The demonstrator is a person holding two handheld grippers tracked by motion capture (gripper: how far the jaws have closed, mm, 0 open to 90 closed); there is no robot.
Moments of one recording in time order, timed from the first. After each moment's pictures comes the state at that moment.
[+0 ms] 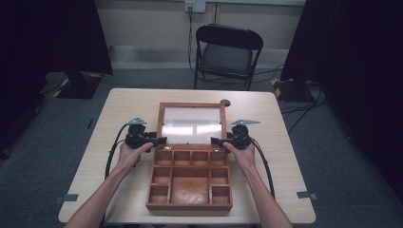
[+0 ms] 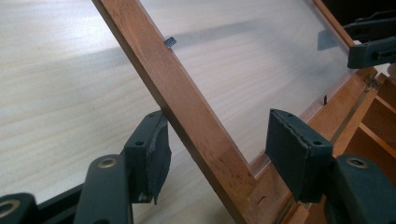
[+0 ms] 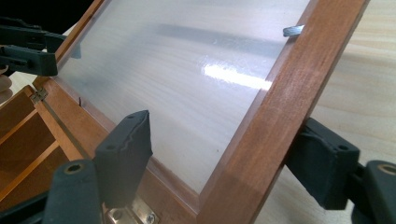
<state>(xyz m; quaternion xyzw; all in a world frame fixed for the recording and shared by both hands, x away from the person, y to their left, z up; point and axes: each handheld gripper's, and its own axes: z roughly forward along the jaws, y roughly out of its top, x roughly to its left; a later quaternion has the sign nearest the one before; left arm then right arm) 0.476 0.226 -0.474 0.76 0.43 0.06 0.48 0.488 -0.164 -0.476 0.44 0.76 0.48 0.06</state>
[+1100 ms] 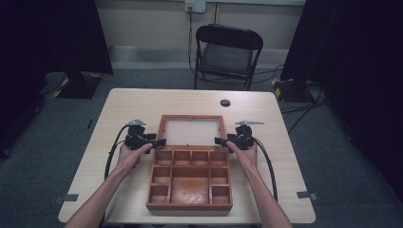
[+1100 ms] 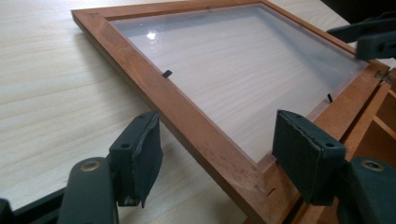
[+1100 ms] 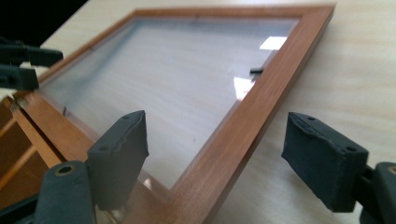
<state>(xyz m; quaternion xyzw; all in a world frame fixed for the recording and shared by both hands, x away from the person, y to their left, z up) 0.475 0.229 -0.478 0.77 0.44 0.06 0.46 0.489 -0.177 -0.480 0.48 0.74 0.47 0.05</state>
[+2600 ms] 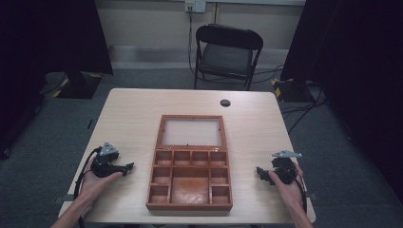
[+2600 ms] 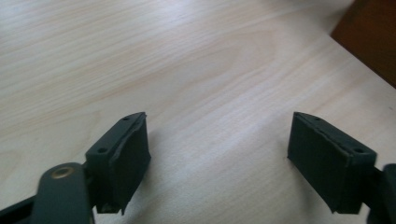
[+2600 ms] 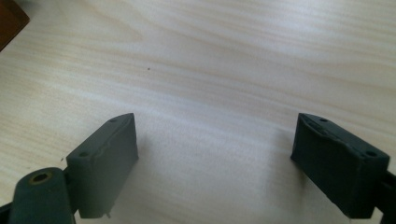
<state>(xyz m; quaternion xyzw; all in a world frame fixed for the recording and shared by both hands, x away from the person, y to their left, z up) 0.386 0.308 -0.500 0.80 0.46 0.20 0.34 0.381 -0.288 -0.493 0.53 0.77 0.30 0.21</state>
